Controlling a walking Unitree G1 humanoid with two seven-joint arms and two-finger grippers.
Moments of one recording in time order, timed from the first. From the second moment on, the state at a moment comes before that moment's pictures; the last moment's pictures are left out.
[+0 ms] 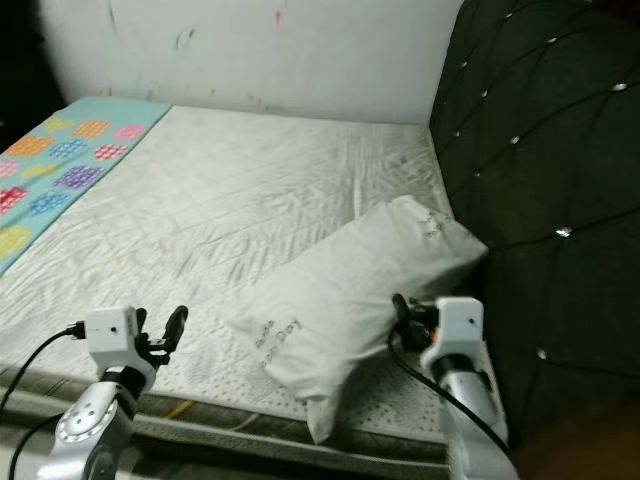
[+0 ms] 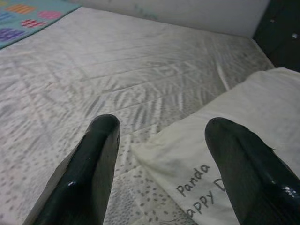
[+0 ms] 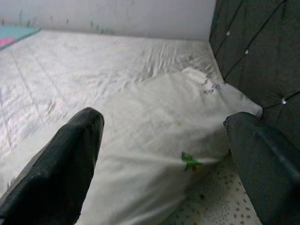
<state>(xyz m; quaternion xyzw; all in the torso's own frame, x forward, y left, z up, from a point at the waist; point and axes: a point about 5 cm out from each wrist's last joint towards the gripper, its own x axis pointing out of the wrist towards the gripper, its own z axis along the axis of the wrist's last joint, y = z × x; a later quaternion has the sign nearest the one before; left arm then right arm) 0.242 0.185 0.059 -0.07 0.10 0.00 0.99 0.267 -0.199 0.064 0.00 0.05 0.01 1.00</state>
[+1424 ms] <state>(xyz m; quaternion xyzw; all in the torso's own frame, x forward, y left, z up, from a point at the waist) 0.244 0.174 0.061 -0.07 0.10 -0.02 0.99 0.269 -0.192 0.062 -0.01 0.07 0.02 1.00</state>
